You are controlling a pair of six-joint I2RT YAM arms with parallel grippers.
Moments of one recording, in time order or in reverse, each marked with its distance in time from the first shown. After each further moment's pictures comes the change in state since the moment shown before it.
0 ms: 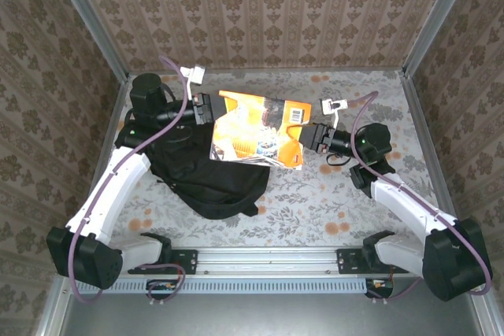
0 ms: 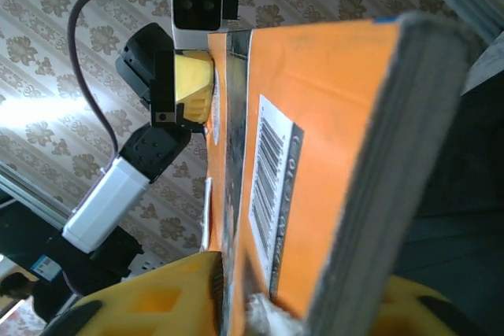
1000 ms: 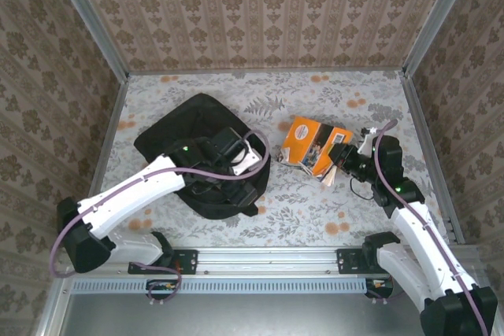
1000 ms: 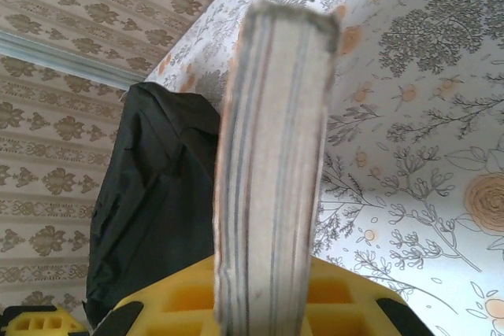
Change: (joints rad) left arm -0.629 0.098 0.049 -1.014 -0.961 0.723; right arm -0.183 -0.360 -0.040 -1.114 0.542 -0.299
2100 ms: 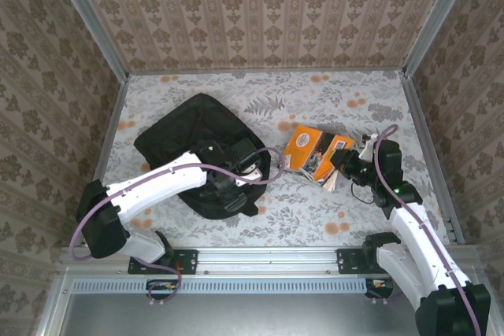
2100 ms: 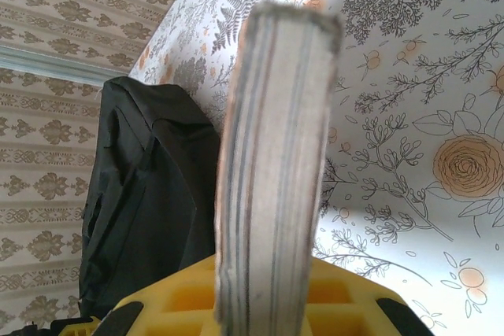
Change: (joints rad) left arm -0.034 0.140 -0.029 -0.103 -0.137 0.080; right arm -0.056 0.010 -0.073 0.016 -0.062 0.032
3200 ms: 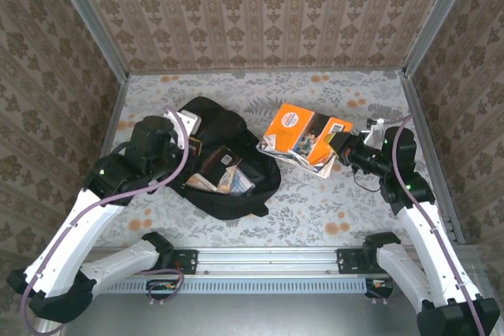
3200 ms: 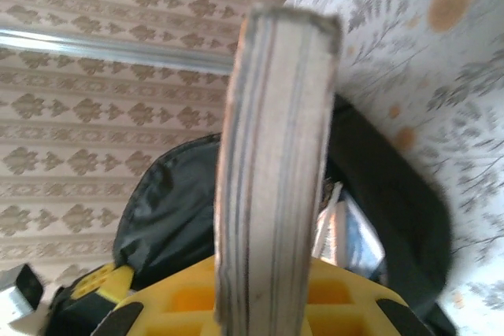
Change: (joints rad) left arm 0.320 -0.537 0.068 0.204 -0.053 -0.170; right arm 0.050 -0.013 0.209 0.000 -0.183 0.303
